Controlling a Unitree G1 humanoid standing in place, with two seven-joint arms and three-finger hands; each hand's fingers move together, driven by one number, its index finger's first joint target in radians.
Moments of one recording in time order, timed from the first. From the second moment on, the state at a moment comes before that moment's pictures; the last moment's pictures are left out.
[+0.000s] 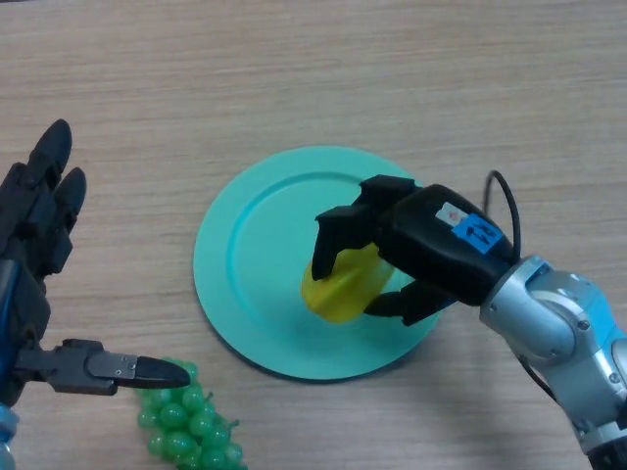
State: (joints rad) left arm 0.15 0.20 0.26 -0.46 -0.11 0.06 -0.24; right arm -0.39 -0.20 0.14 0.22 -0.79 -0.54 0.26
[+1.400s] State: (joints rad) left arm 0.03 0.24 0.20 -0.33 -0.09 0.02 -0.19; right arm -0.11 -0.22 0.07 -0.34 -0.11 0.13 0.34
